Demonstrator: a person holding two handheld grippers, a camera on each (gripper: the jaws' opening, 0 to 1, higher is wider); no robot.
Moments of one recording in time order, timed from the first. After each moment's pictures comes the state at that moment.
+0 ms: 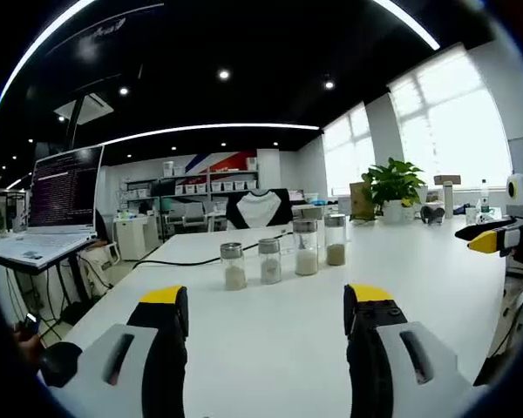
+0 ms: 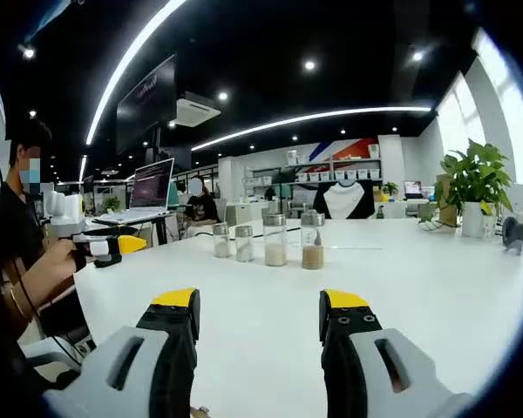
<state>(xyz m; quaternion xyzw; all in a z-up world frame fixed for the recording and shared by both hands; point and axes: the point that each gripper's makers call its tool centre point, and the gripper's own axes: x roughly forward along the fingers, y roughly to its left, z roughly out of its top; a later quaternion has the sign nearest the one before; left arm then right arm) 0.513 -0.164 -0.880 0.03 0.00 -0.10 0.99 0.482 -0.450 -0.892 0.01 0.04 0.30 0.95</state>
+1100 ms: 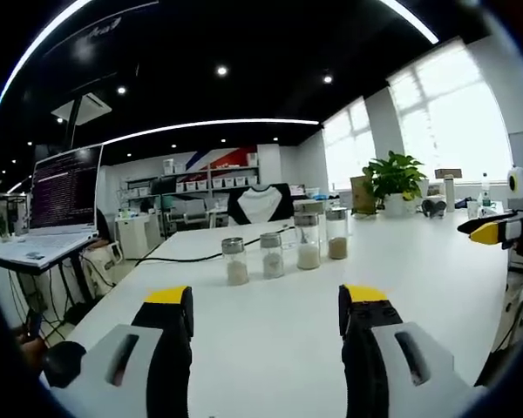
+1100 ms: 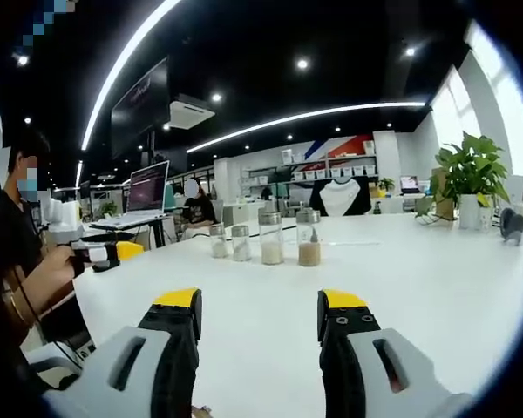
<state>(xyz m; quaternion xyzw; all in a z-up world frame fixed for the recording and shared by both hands) 0.513 -0.163 -0.886 0.04 0.01 -0.09 1.00 0.483 -0.457 -0.895 0.02 0.05 0.29 0.96</state>
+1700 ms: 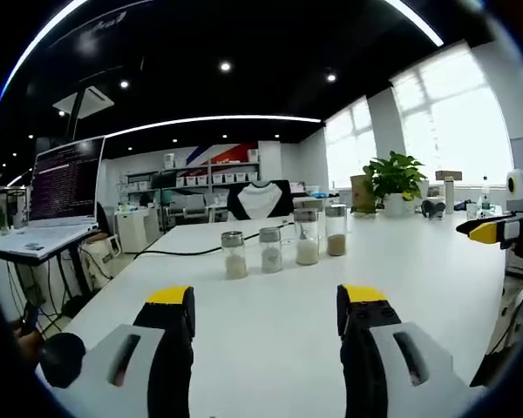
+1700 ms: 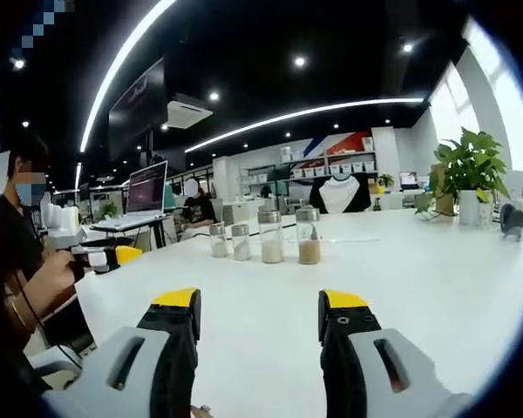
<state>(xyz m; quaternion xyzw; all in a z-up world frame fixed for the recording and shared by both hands) 0.509 -0.162 -0.893 0.03 0.03 -0.09 0.99 0.483 -0.457 -0.894 0.03 0.06 0.29 0.95</state>
